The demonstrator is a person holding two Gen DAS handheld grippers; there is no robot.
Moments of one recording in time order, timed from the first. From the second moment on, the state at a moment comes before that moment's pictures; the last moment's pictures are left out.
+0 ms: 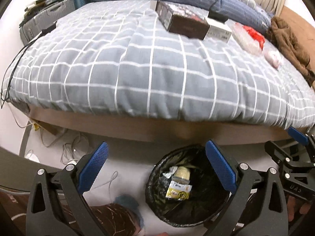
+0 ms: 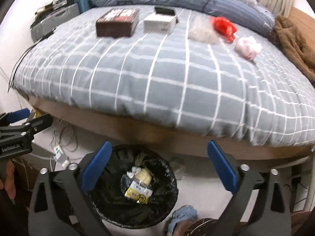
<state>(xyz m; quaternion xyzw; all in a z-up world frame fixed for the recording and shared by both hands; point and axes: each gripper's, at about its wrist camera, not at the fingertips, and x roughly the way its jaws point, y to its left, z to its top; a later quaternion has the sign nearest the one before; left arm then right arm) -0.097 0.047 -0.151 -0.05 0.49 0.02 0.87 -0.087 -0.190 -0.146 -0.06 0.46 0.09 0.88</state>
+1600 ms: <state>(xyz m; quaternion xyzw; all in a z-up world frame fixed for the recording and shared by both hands) 0.122 -0.013 -0.098 -0.02 0.44 0.01 0.90 0.105 -0.337 -0.080 -0.03 0.39 -0.05 0.92</state>
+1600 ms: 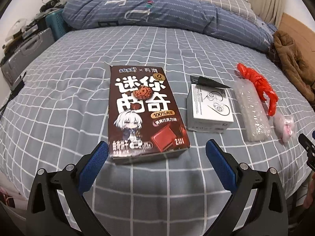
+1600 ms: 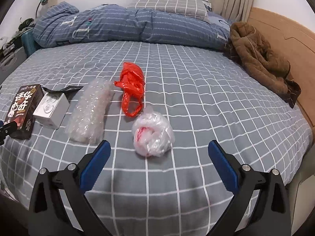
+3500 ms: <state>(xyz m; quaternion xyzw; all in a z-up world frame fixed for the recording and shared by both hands) 0.116 -0.005 -0.079 -0.04 0.42 -0.01 0.91 0.121 -0.297 -0.066 0.01 0.39 0.01 0.92</state>
